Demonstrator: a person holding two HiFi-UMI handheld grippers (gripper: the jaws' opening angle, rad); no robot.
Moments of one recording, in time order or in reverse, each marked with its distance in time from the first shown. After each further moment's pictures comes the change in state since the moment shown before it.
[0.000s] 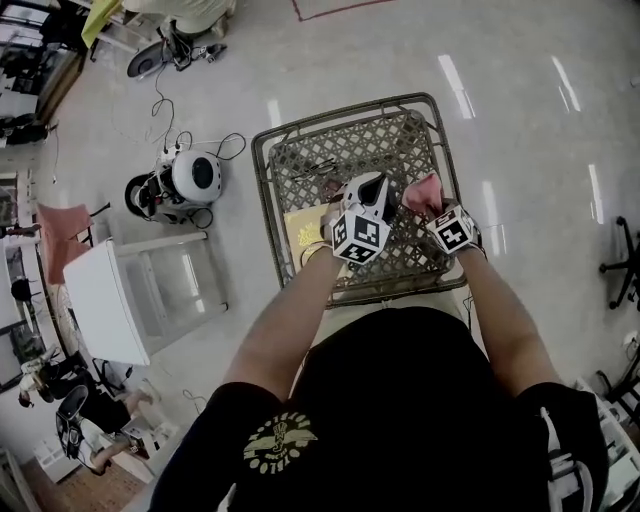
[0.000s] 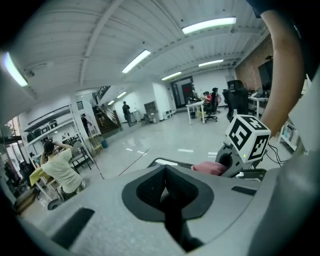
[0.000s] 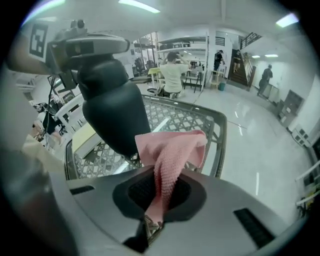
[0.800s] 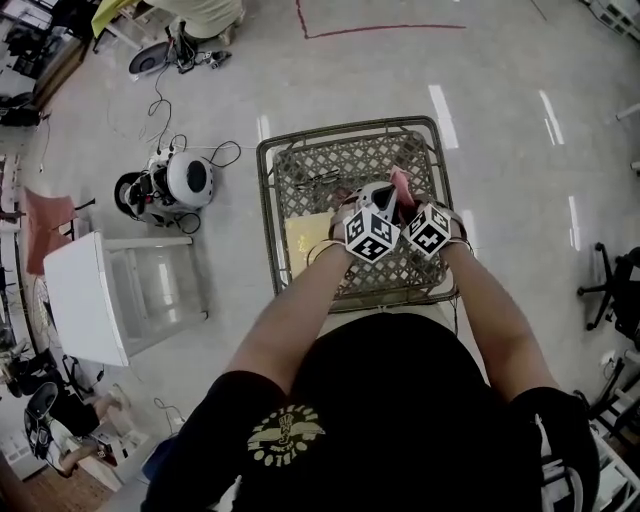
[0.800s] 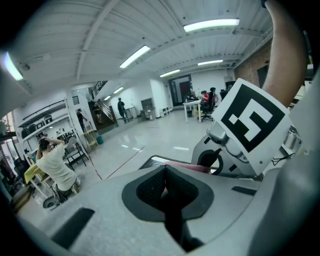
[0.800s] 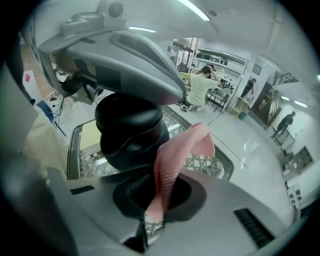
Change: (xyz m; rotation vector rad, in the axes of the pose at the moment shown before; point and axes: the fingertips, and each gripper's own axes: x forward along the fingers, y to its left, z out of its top) left arm 0.002 -0.003 -0.001 -0.016 0.032 -0.067; right arm -0.021 0.047 0.105 -0.398 -0.004 -0.002
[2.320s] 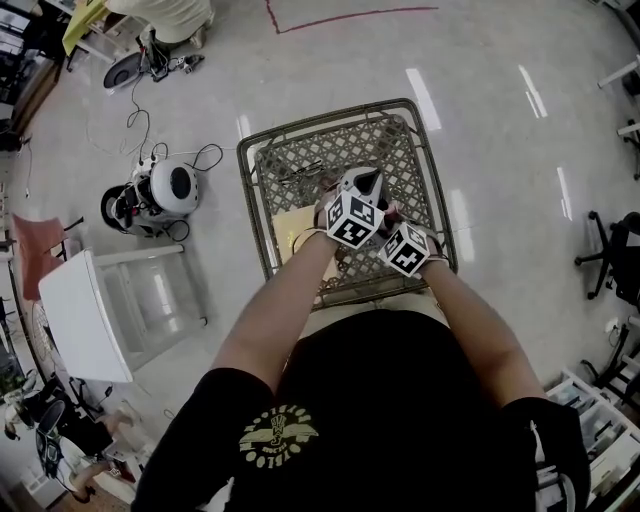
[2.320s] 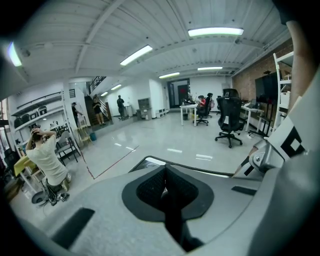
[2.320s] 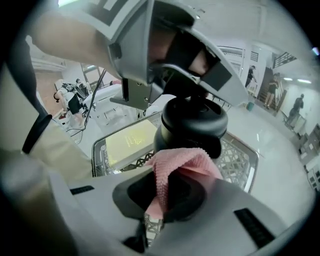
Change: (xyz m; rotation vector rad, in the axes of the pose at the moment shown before) left arm -0.002 0.000 0.002 -0.055 -0.015 -0.082; right arm -0.012 0.103 0.014 0.106 -0.062 0.141
